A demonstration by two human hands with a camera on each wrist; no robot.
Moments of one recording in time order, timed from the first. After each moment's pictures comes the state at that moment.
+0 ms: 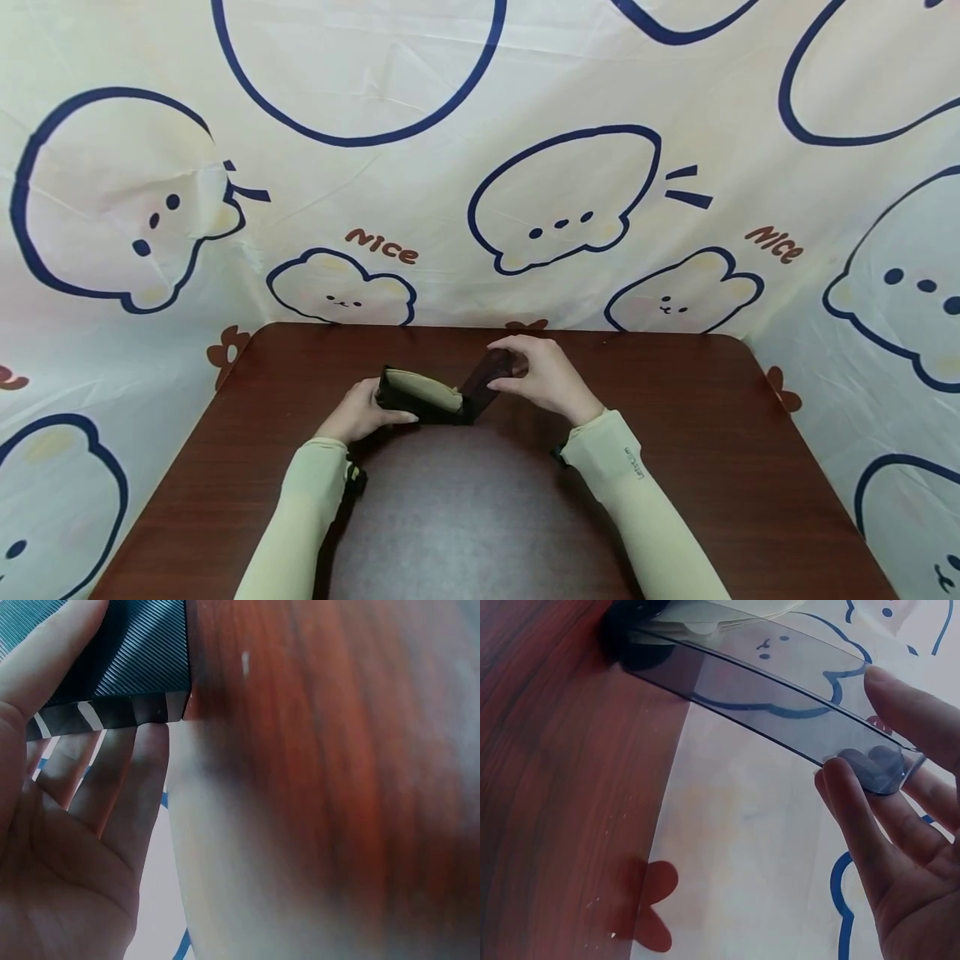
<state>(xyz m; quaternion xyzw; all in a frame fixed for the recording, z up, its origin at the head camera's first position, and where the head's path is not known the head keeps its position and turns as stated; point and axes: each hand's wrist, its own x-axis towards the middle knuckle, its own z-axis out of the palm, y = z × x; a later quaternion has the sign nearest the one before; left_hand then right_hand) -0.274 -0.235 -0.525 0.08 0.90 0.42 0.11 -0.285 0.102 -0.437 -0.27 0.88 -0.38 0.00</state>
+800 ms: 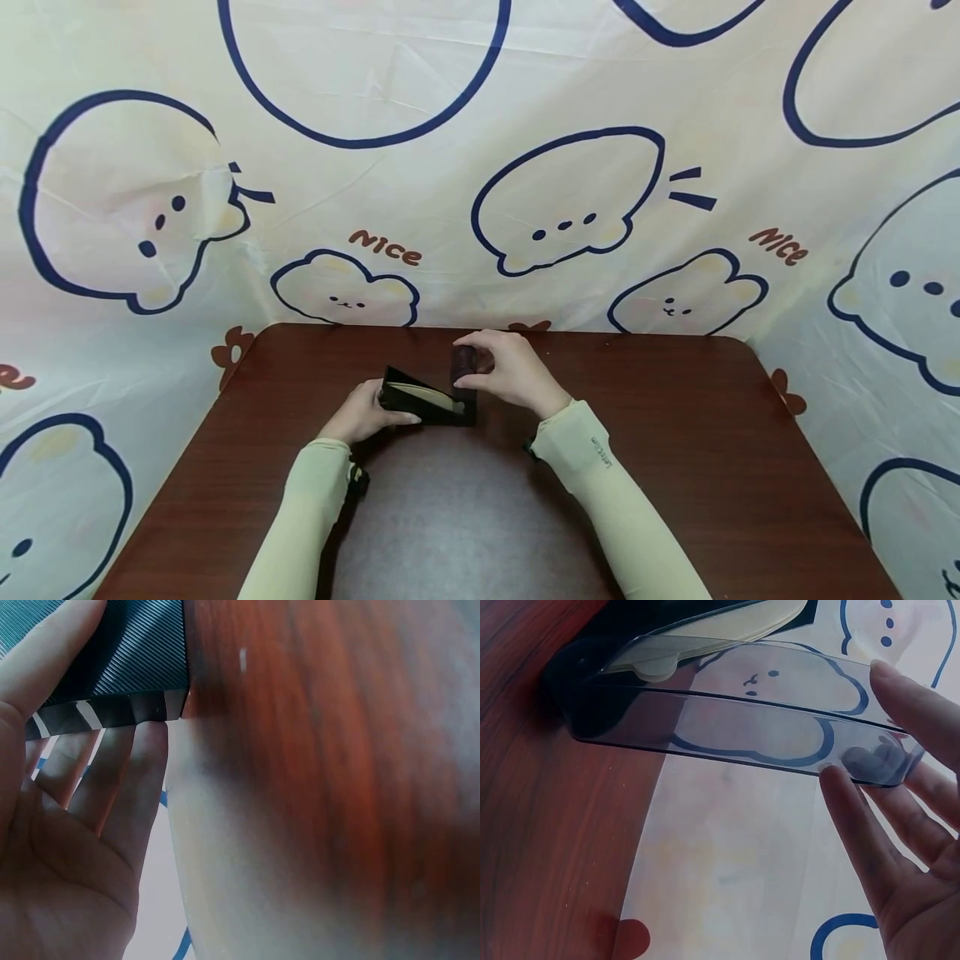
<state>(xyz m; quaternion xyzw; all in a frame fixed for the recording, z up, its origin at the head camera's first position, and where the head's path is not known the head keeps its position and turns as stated) -0.275 -0.236 -0.525 0.09 0.89 0.43 0.10 -0.289 0.055 -0.425 -0.31 0.88 -0.36 -0.01</state>
